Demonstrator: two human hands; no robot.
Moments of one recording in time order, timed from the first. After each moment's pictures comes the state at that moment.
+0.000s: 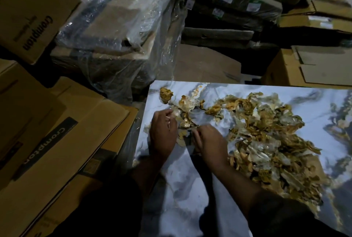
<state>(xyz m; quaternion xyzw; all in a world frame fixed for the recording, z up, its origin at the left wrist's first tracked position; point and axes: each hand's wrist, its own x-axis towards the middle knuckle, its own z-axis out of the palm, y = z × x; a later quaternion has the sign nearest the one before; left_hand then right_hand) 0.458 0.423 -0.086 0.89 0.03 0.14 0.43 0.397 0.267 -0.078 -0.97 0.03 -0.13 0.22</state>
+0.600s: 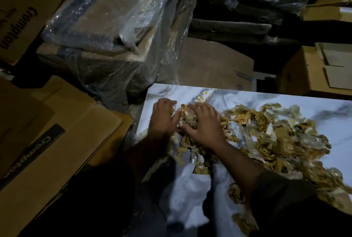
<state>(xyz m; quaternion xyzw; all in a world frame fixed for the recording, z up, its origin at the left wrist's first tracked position) 0.559 0.422 -0.123 0.94 -0.09 0.10 0.32 0.521 0.247 -0.108 -0.97 -0.03 0.00 0.25</state>
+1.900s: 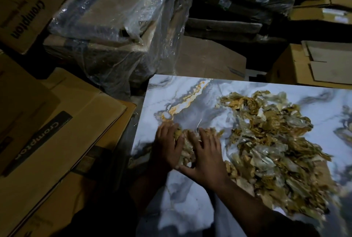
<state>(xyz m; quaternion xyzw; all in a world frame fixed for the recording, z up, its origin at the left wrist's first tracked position) 0.419 0.429 -0.143 0.94 -0.09 0.05 0.34 0.361 0.268 -0.118 -0.97 -0.07 -0.06 0.22</state>
